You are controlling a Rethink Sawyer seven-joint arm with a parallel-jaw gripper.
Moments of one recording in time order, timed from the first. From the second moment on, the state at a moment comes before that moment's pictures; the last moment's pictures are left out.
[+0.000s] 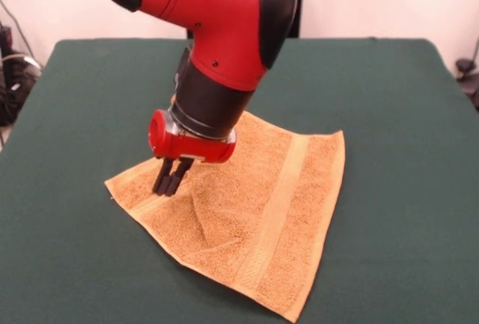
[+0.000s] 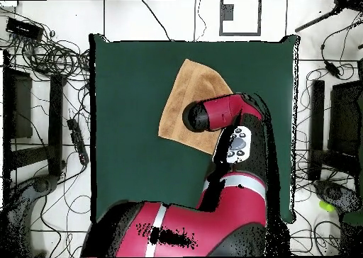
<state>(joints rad) -0.09 -0.24 -0.19 1.14 -0.48 0.49 1.66</state>
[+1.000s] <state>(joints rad) -0.12 -0.20 -0.19 1.09 -0.47 0.49 1.66</state>
